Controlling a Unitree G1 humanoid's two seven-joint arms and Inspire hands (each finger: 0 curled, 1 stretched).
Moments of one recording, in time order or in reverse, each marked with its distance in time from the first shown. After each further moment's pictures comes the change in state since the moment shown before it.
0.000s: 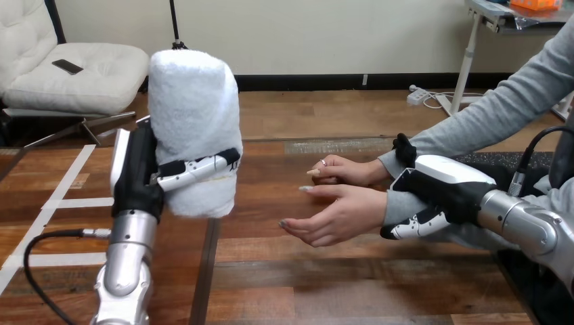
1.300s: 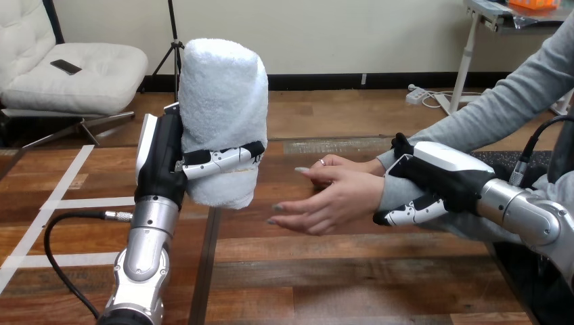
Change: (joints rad) left arm -0.062 -0.026 -0.028 0.033 0.081 -0.001 0.036; right arm 0.004 -0.004 -0.049 -0.060 0.044 -0.003 0.048
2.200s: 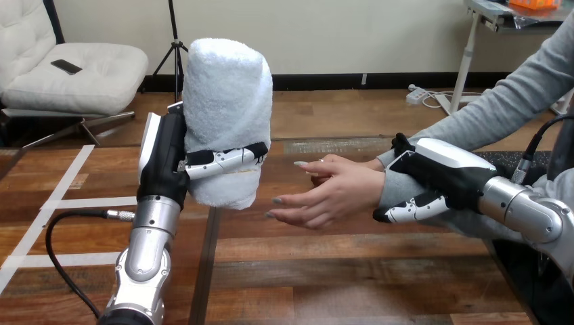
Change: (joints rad) left arm 0.000 0.001 -0.015 0.000 0.001 -0.013 0.001; right arm 0.000 0.000 -0.020 -0.002 0.007 0.004 0.019
